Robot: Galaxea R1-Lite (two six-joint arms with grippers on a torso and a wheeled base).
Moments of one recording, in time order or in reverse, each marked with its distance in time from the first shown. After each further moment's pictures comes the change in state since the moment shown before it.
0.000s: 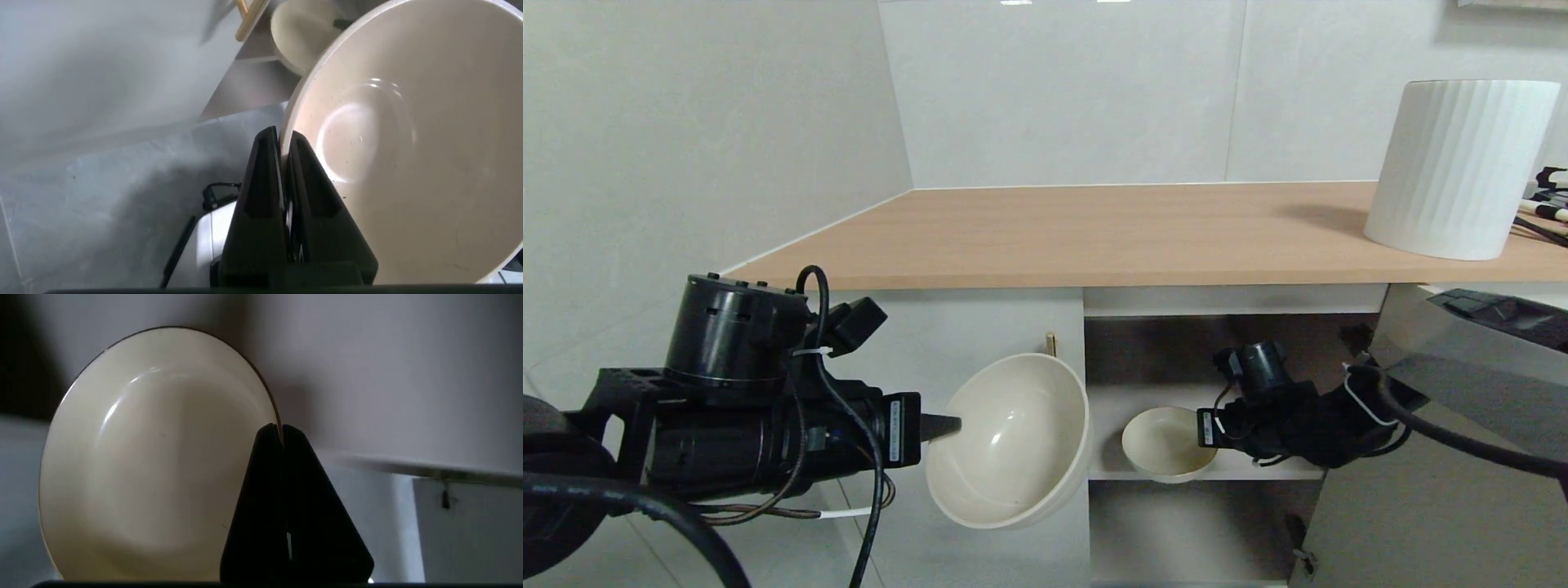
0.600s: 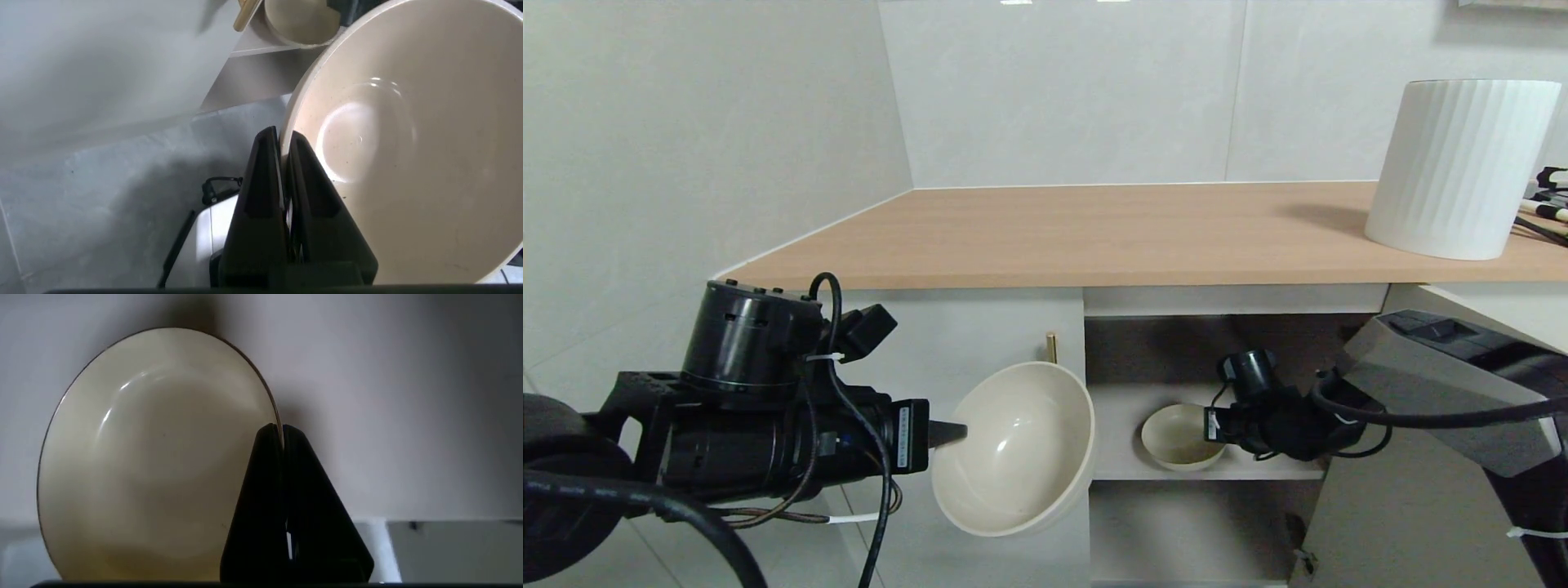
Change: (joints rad) left arm -0.011 0.019 0.002 0.000 0.000 0.000; right arm -0.057 0.167 -0.156 -0.001 -0.132 -0.002
